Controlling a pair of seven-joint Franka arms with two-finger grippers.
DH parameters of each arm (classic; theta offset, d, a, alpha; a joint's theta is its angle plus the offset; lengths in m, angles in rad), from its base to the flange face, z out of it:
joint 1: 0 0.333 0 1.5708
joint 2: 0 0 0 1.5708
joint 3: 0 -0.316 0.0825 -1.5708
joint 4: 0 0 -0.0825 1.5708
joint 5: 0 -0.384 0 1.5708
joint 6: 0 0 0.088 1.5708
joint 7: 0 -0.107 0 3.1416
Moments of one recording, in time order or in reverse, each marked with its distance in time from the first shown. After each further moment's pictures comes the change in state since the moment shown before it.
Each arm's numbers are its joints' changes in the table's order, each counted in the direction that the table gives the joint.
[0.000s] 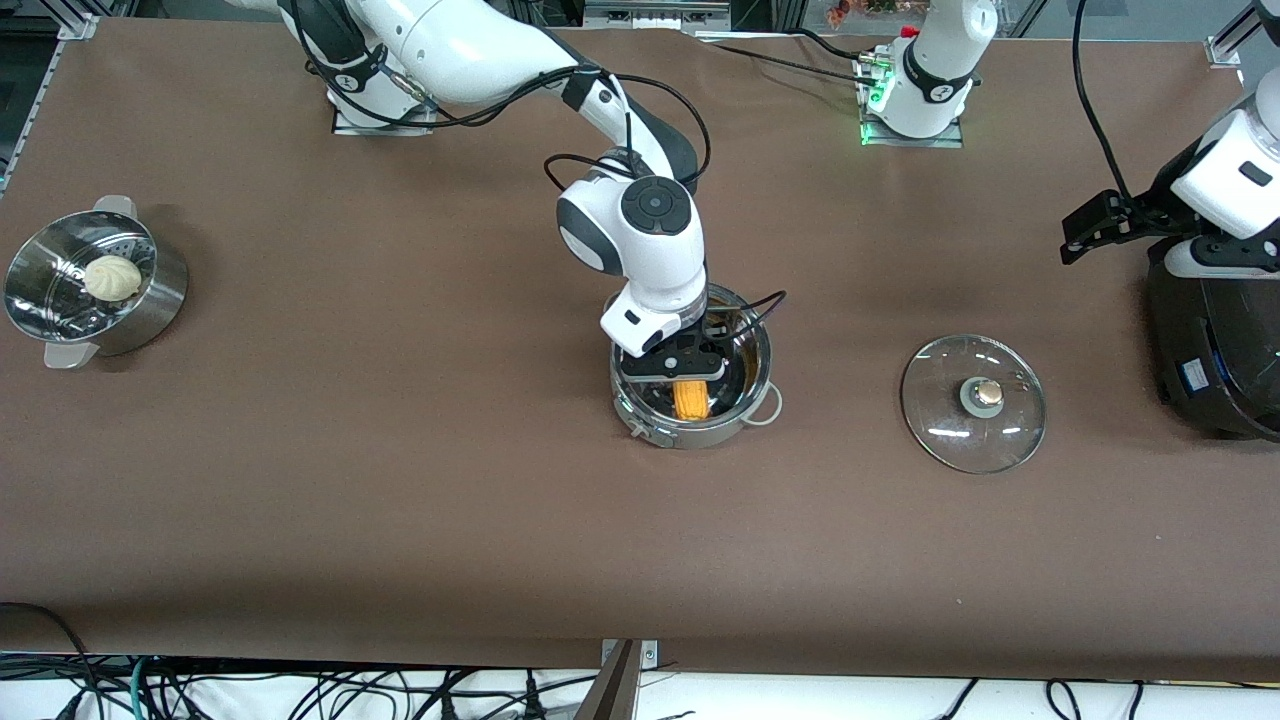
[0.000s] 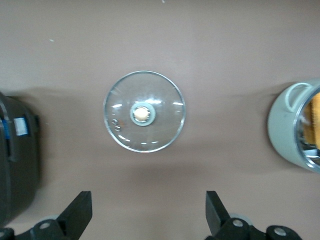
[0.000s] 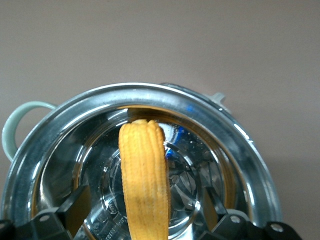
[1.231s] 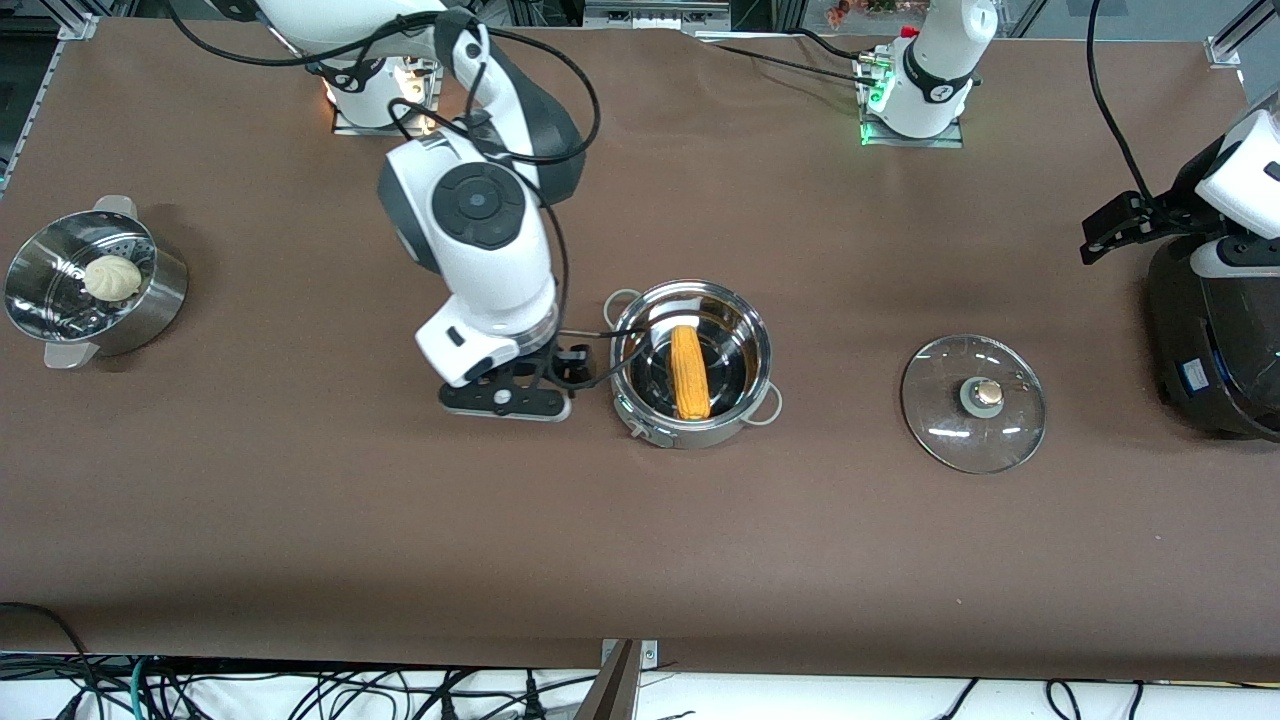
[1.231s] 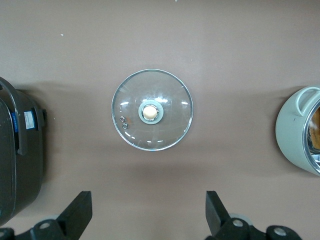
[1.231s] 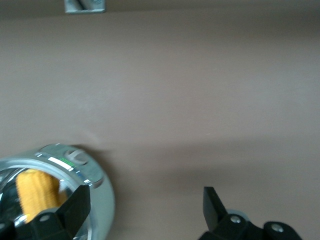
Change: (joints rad) left arm -0.017 0.003 -0.058 -0.006 0.017 0.002 0.000; right arm -0.197 0.215 0.060 0.014 0.003 0.351 0.200
